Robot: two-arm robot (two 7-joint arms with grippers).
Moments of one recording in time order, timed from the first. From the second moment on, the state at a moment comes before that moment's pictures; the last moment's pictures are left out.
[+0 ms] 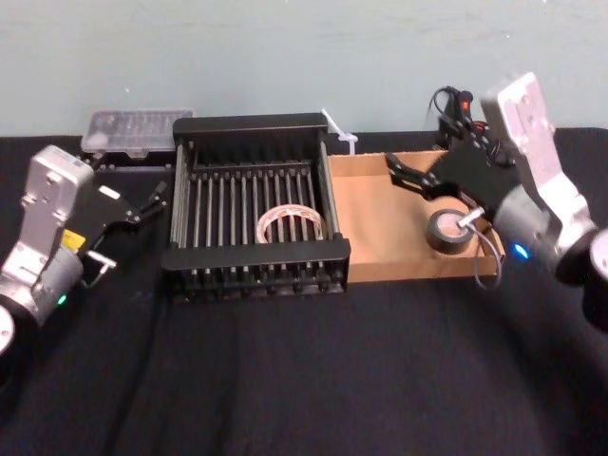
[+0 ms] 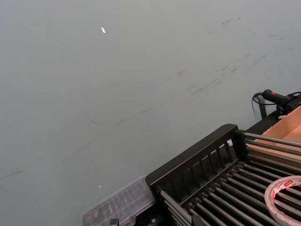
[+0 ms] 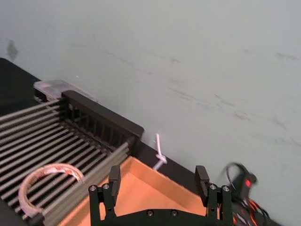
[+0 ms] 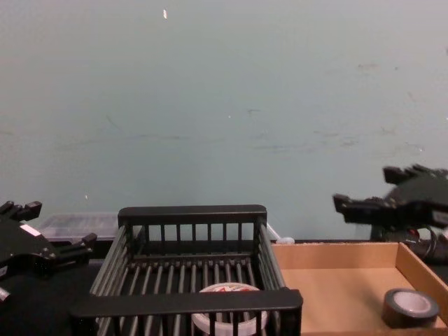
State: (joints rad) left arm -0.20 0.60 0.45 -1.41 -0.25 -0.12 0.03; right arm 0.28 0.44 -0.40 -1.52 0.21 0.12 0.22
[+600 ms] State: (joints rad) left arm -0.20 0.60 0.45 -1.41 -0.25 -0.12 0.03; right arm 0.10 0.42 -0.32 -1.55 0.14 0.07 0.10
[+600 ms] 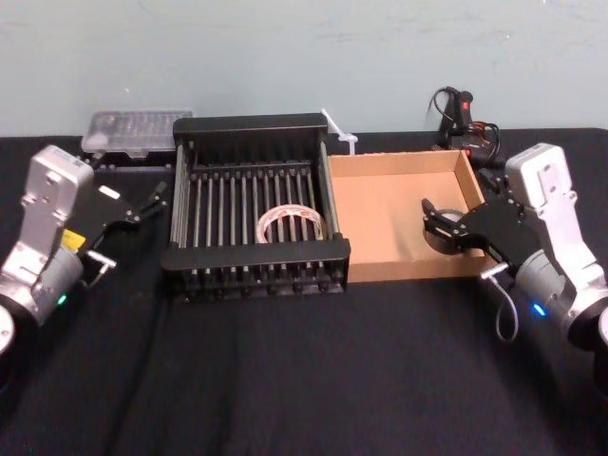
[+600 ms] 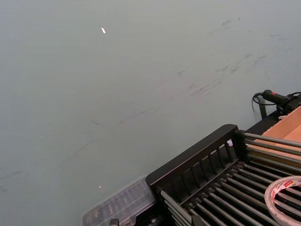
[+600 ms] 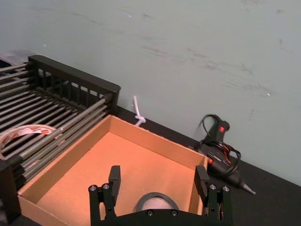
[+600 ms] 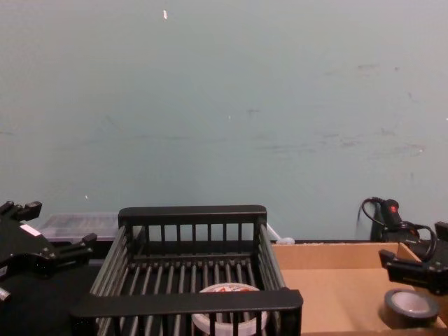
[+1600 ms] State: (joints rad) left arm -0.20 0.60 0.45 -1.41 -0.25 -0.12 0.03; right arm 0.10 0.41 -0.32 -1.54 0.14 0.08 0.10
